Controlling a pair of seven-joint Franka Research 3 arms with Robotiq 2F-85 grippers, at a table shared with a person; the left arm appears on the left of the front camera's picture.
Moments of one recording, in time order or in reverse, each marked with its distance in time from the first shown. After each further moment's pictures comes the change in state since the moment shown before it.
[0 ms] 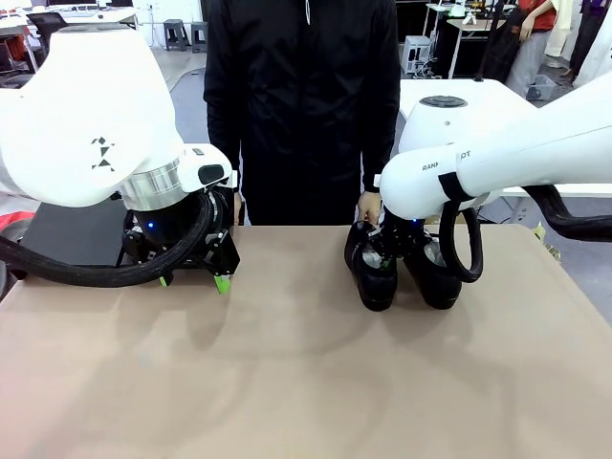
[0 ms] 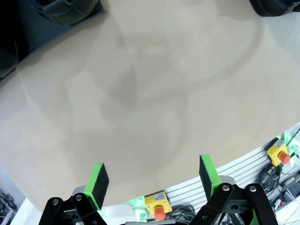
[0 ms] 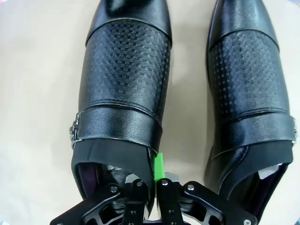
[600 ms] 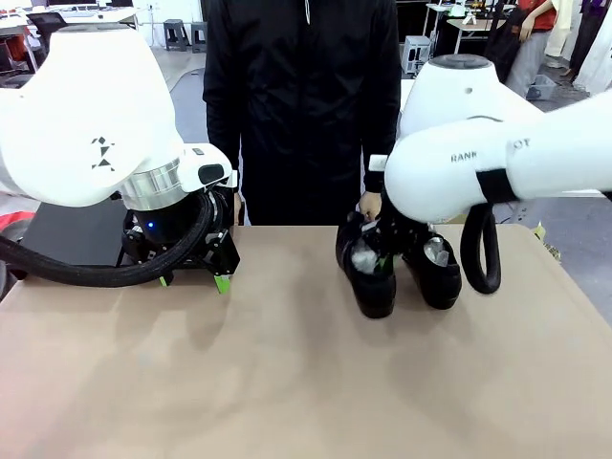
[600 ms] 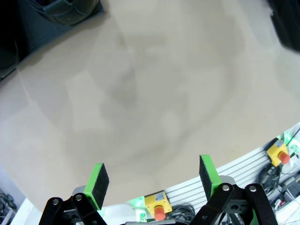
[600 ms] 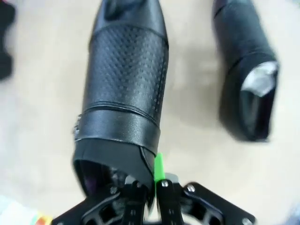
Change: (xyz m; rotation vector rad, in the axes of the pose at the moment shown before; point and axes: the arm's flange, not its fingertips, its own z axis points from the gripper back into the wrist) left arm 0.000 0.000 0.000 0.000 0.000 0.000; right arm -0.091 0.045 0.081 0.008 -0.062 0.008
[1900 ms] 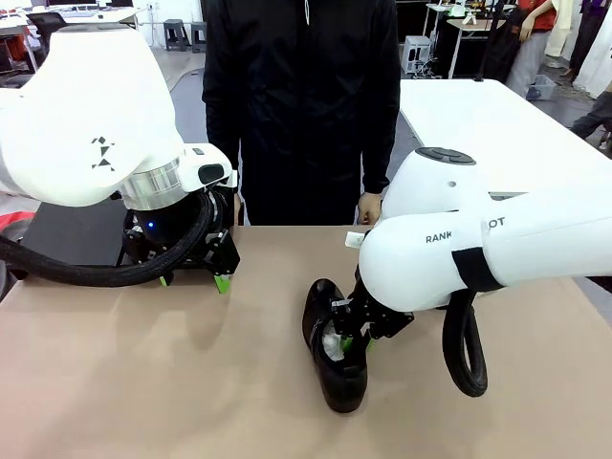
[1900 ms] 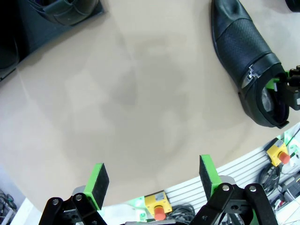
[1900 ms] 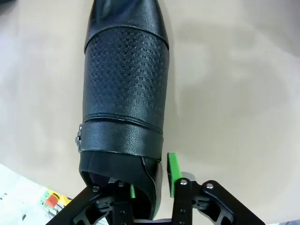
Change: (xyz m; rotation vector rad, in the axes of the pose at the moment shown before) left arm 0.000 0.000 0.000 0.000 0.000 0.000; right arm -0.093 0.038 -0.071 0.145 0.148 -0.036
